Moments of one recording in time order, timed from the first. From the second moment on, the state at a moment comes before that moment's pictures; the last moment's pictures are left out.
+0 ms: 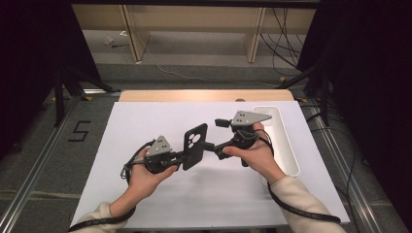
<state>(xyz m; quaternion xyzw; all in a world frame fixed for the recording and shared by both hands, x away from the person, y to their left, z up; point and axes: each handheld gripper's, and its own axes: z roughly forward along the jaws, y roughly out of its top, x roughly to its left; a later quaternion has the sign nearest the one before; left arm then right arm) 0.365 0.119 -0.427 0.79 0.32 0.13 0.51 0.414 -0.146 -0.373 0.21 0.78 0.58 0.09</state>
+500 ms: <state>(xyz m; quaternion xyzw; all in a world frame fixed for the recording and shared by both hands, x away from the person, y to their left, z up) 0.368 0.106 -0.424 0.78 0.34 0.14 0.51 0.407 -0.139 -0.379 0.24 0.76 0.59 0.12</state>
